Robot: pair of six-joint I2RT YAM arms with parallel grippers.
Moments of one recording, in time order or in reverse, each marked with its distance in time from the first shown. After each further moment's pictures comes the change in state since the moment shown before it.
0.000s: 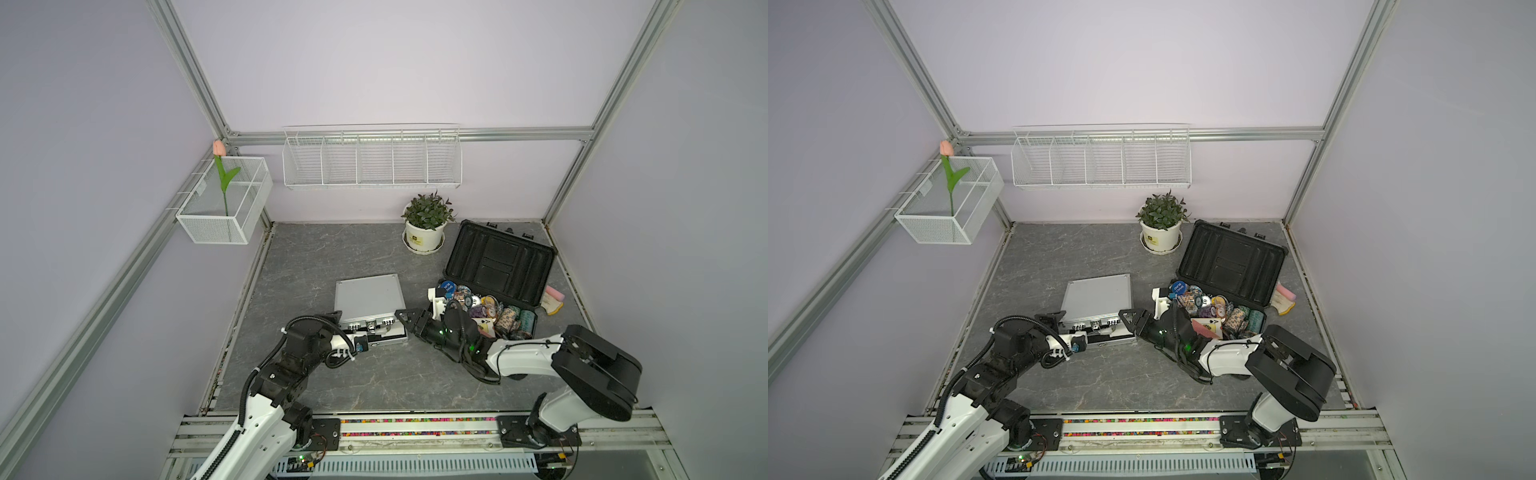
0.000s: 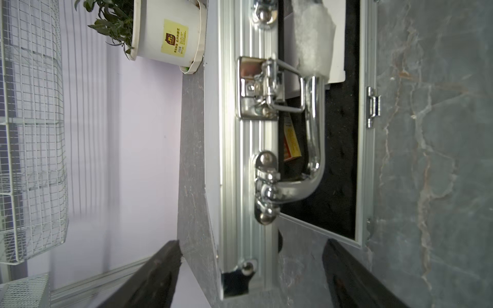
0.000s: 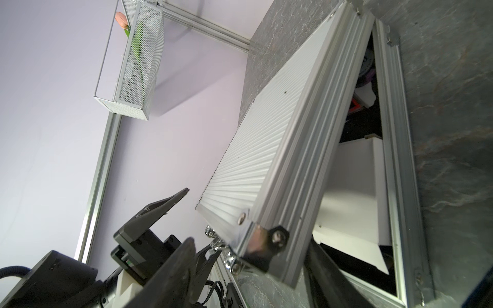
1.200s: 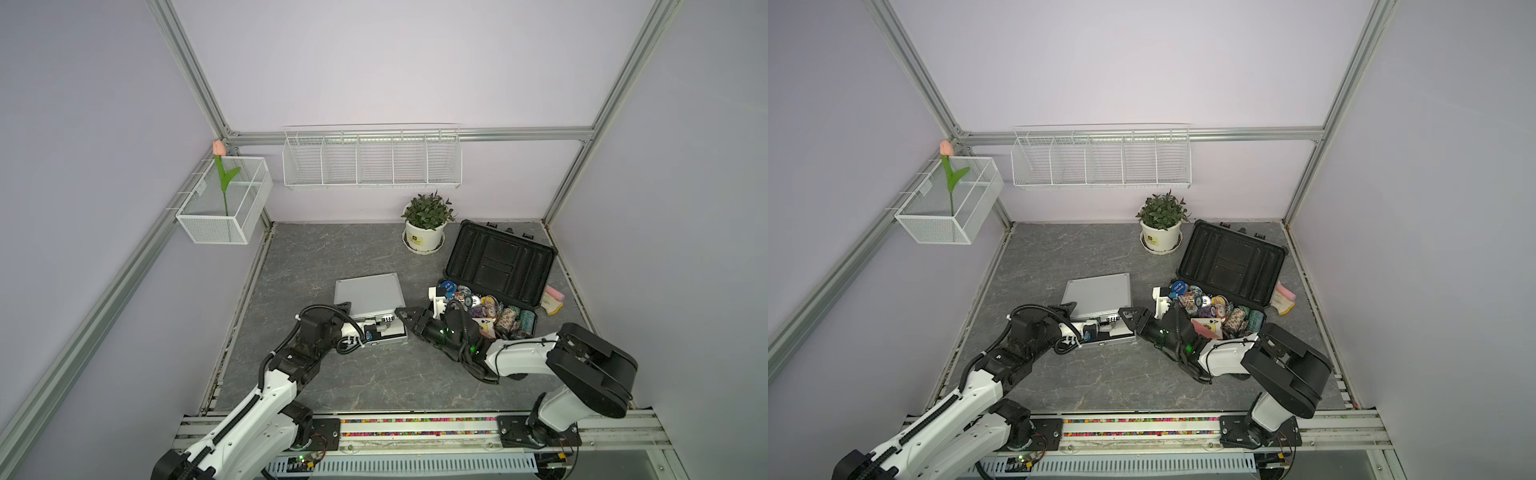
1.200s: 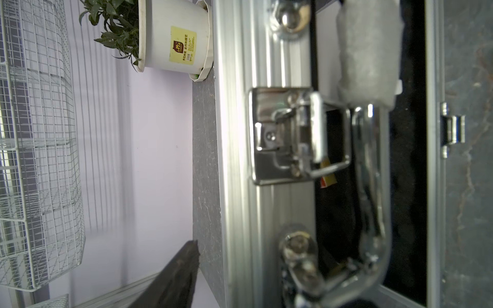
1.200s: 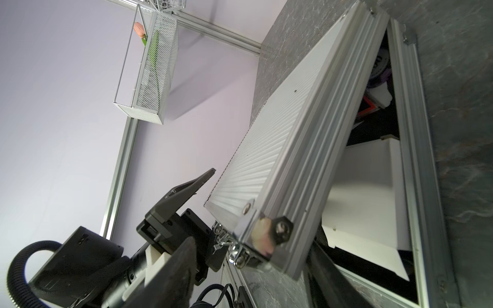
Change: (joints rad) left arm -0.036 0.231 0.001 0.261 -0.049 0.037; right arm -0.005 0.026 -0.007 0.088 -0.019 0.032
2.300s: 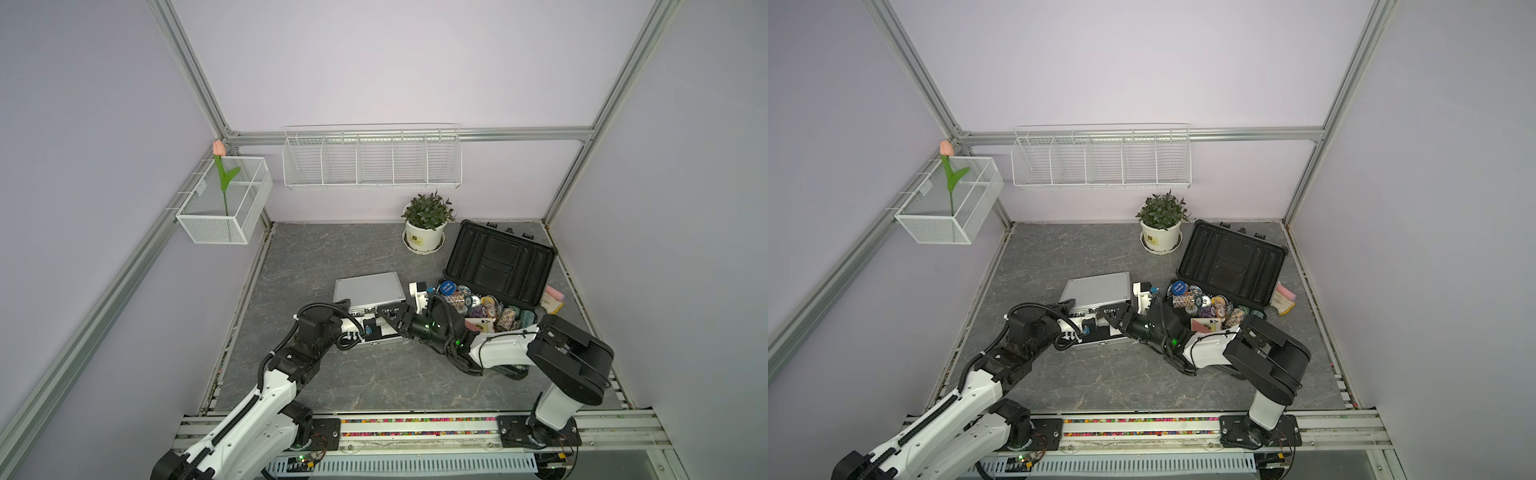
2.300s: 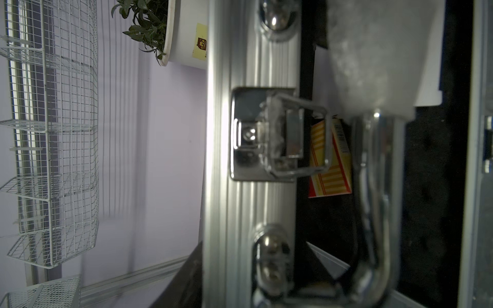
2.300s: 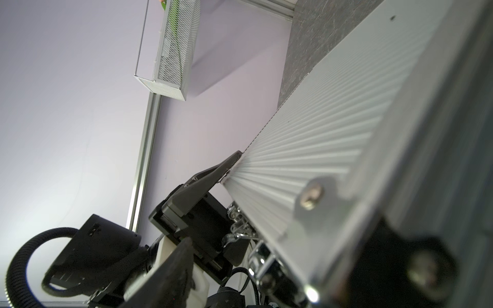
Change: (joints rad) left arm 0.000 -0.010 0.008 0.048 -0.014 -0.053; right arm 0.042 0.124 0.146 0.060 -0.109 0.045
